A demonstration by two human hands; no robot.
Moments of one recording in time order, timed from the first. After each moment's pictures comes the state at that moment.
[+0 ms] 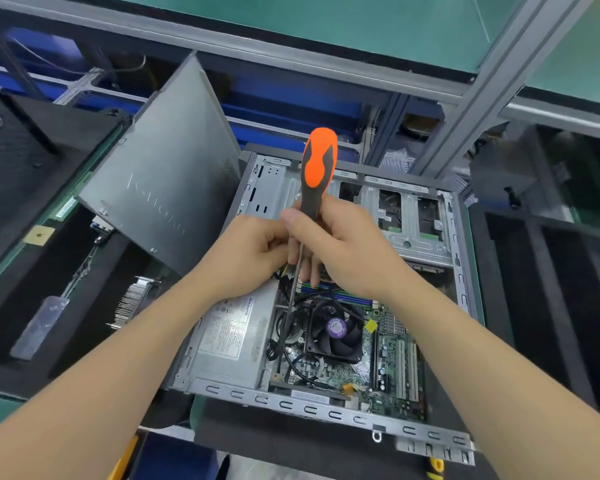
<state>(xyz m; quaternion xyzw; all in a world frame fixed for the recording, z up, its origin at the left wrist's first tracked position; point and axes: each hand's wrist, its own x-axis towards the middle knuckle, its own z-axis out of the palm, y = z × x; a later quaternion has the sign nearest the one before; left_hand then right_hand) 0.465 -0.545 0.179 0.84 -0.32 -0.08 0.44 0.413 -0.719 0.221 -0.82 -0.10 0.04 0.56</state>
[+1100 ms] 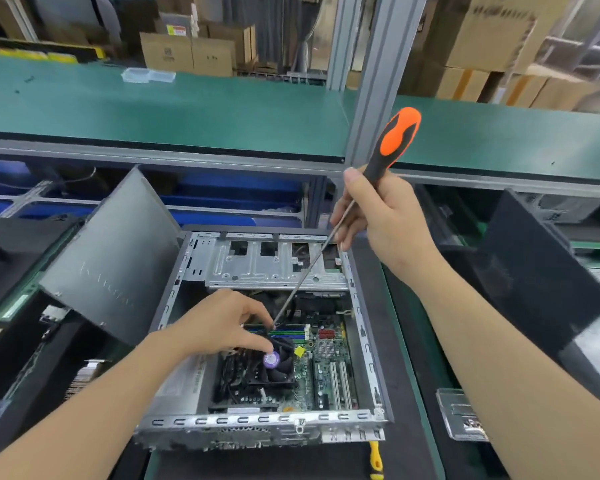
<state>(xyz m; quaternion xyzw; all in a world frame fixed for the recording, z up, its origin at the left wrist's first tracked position) 0.430 -0.585 0.198 0.84 -0.43 -0.19 0.27 0.339 -0.829 0.341 -0.76 -0.01 -0.23 0.60</state>
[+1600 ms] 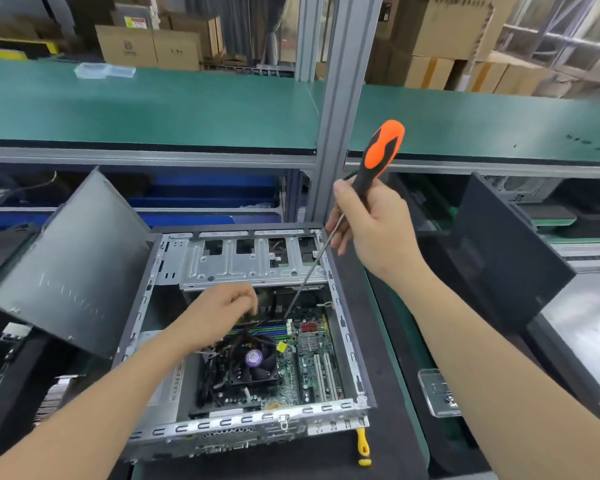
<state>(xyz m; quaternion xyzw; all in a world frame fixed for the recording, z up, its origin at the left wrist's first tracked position) 0.428 -0.616 0.187 0.84 -0.31 -0.24 0.38 0.320 -0.850 0.316 -0.80 0.05 -0.29 0.52</state>
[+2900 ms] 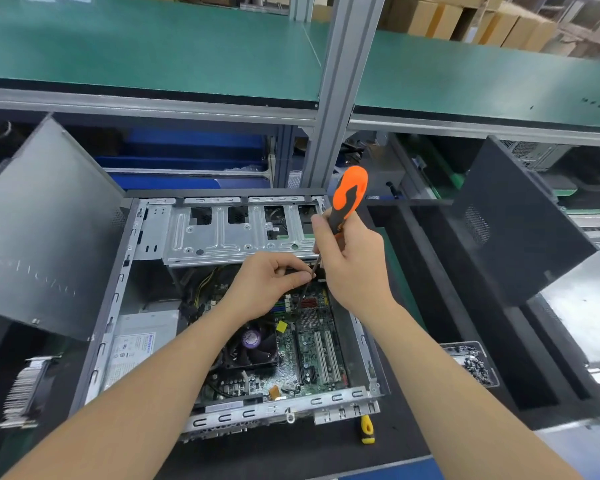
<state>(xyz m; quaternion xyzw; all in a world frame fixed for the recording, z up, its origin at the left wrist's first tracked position) 0.430 -0.691 0.138 0.75 -0.36 -0.18 0.52 0.326 -0.820 0.215 -0.85 0.13 -0.31 0.40</state>
